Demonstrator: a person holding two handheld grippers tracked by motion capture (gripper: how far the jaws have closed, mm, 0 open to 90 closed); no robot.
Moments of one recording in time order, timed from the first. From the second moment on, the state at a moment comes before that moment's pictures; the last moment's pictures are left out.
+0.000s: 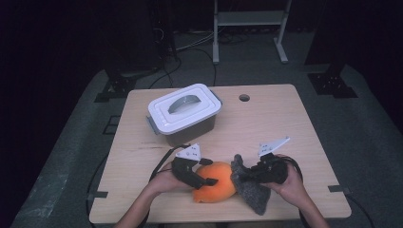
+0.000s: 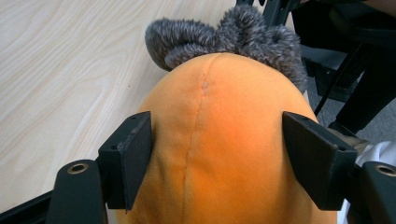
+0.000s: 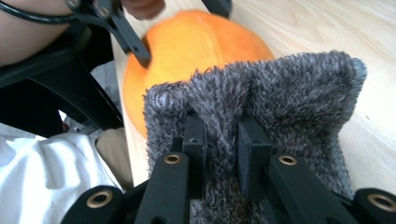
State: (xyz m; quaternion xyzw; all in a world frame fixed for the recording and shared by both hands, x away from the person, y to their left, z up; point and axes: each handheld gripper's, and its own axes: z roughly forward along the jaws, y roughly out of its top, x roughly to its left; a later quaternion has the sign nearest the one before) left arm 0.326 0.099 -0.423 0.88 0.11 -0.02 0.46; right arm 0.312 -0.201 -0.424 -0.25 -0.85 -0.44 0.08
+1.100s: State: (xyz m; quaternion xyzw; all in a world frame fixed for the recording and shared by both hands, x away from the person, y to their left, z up) left arm 0.306 0.079 -0.414 0.87 0.05 0.07 0.48; right arm 0.313 -0.209 -0.405 -0.26 -0.84 -0.48 0.05
